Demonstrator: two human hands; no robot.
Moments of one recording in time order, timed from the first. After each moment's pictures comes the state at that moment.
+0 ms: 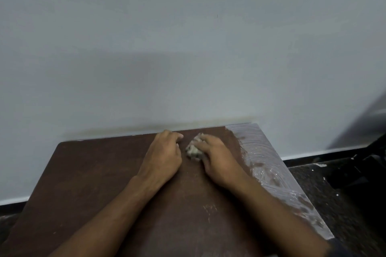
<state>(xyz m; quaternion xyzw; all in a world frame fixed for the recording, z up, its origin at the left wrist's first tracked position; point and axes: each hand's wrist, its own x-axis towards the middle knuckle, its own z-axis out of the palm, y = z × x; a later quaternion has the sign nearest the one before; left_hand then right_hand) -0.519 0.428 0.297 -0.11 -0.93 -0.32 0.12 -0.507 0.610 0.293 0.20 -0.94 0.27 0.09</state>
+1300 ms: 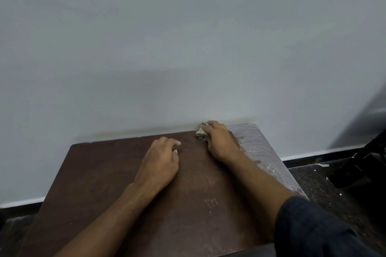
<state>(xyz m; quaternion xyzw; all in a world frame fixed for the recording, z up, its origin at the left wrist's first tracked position) -0.487 0.413 0.310 -0.11 -0.94 -0.30 0.12 -0.561 0.620 0.285 0.11 -0.96 0.23 0.09</state>
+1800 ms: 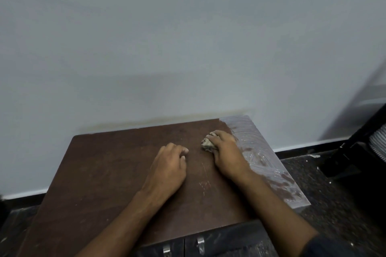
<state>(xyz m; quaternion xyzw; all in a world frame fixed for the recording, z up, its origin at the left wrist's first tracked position) -0.438 0.438 0.298 -0.14 -0.93 -0.31 0.12 -0.468 0.639 0.288 0.10 -0.95 0.27 0.12</state>
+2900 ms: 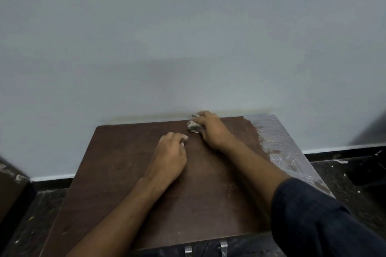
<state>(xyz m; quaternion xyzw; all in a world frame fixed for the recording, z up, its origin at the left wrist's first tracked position) -0.469 0.389 0.295 -0.06 -0.94 -0.31 0.12 -0.554 0.553 0.295 0.21 -0.94 0.25 0.05</state>
